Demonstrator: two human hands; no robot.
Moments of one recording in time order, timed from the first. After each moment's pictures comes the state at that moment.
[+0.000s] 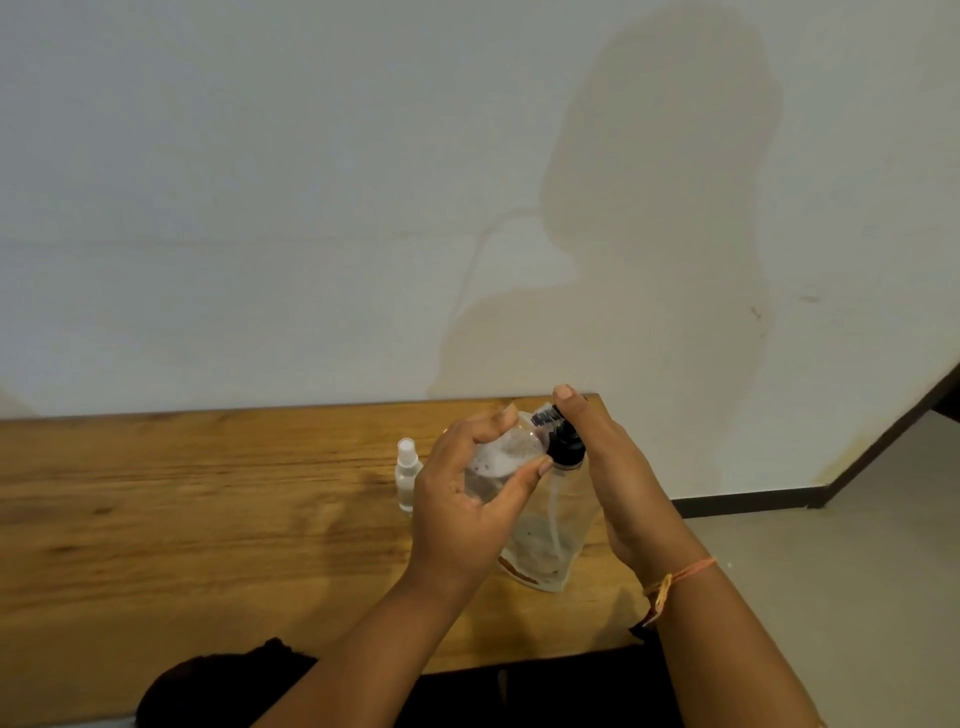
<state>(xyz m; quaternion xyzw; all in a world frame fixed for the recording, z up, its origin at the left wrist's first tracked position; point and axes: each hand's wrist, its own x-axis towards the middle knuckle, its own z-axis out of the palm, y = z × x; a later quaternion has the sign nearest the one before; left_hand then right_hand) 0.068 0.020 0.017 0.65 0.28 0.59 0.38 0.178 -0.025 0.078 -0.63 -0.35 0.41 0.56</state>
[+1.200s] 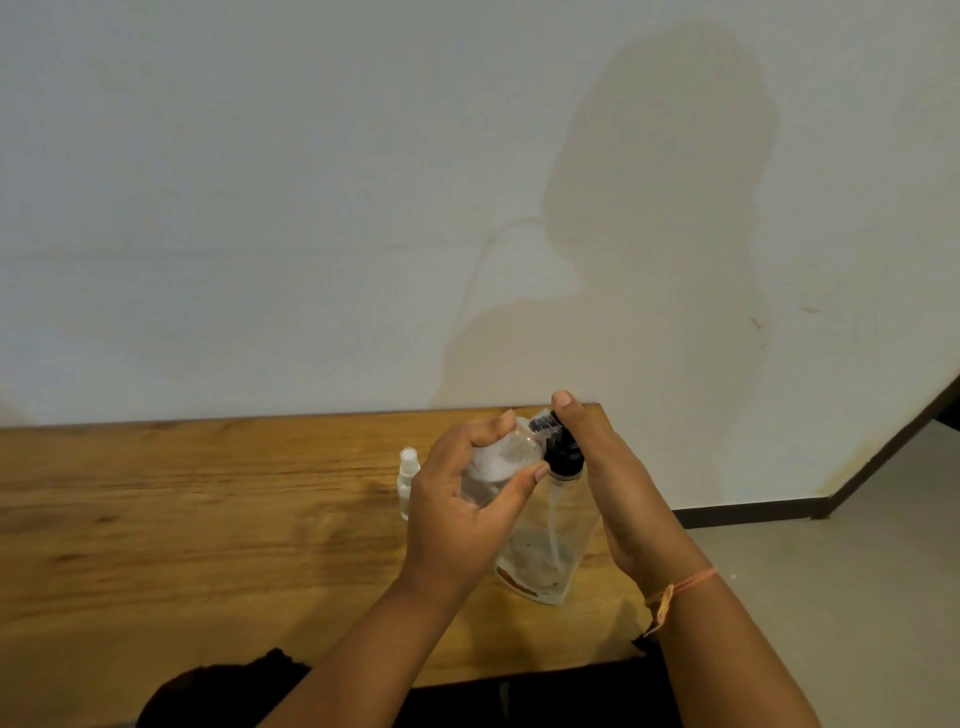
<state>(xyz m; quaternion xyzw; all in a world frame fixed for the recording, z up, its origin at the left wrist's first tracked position) 0.064 0.025 0.021 0.66 0.27 0.60 0.36 0.176 -0.026 0.082 -0.63 -0.36 0.42 0.55</state>
